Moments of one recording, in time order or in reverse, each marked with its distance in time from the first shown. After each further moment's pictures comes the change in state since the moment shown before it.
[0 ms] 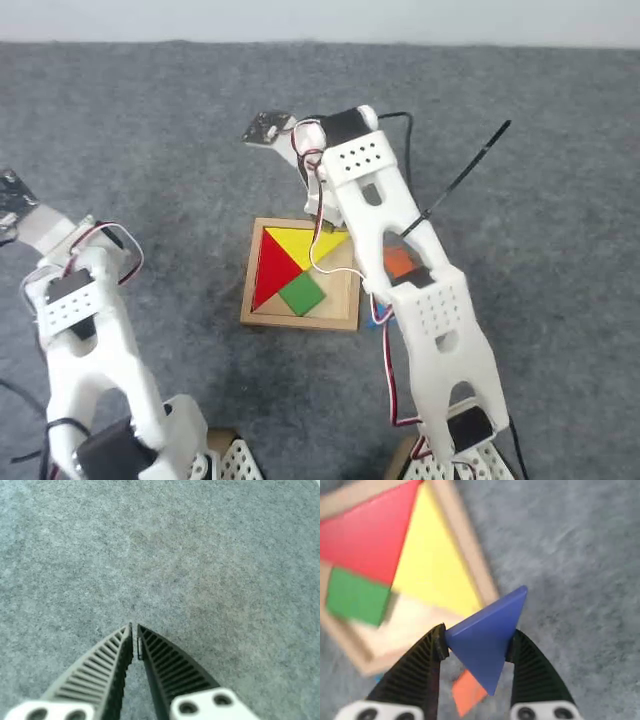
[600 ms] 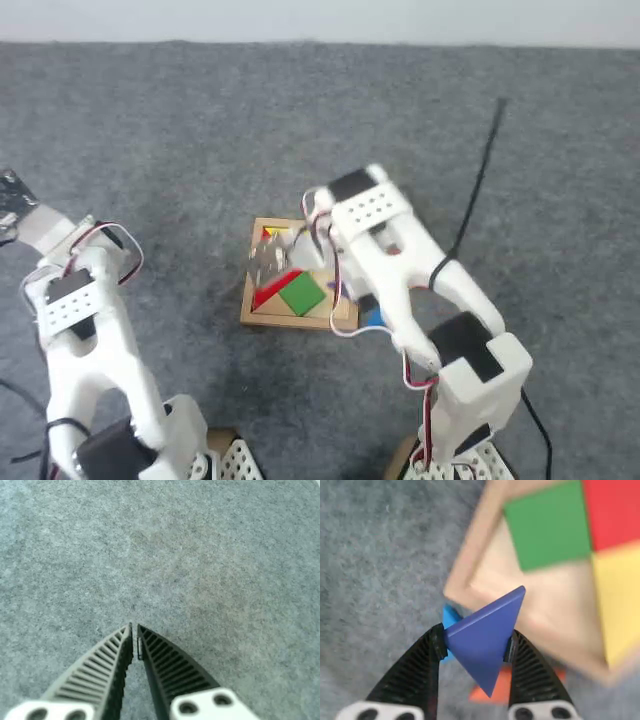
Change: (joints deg) left arm -0.1 0.0 0.0 0.0 0.0; right arm -5.3 -32.4 60.4 -17.9 42.6
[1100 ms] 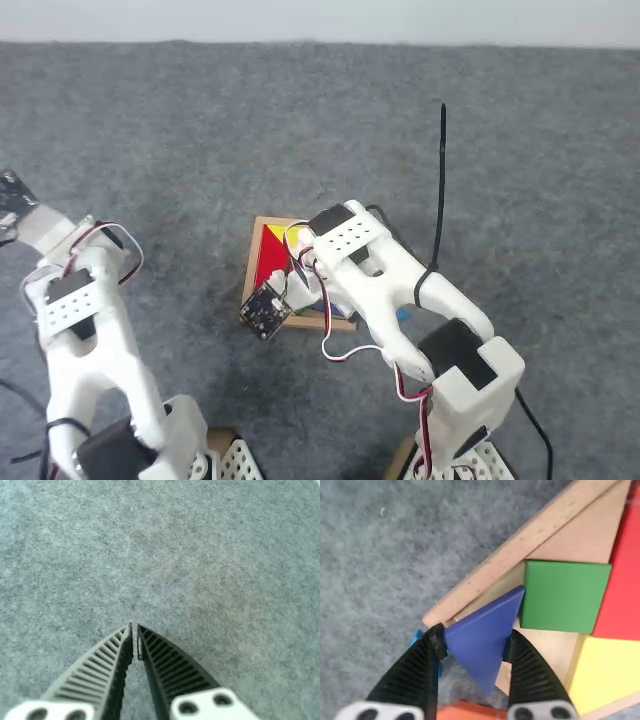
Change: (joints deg) left arm 0.0 0.0 0.0 0.0 0.0; right arm -4.1 -0.2 6.4 -12.1 12.7
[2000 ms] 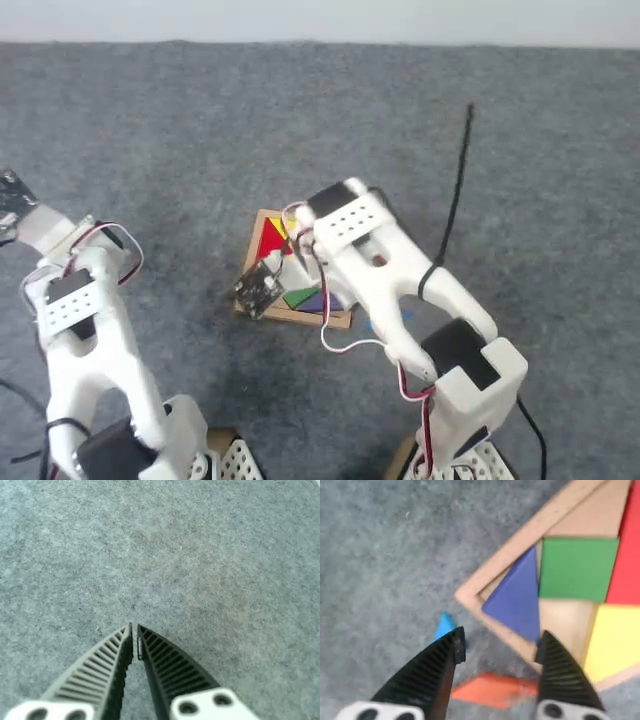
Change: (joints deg) left arm 0.0 0.0 0.0 0.0 0.0; right arm 1.8 -0.5 -11.0 16.1 -6.4
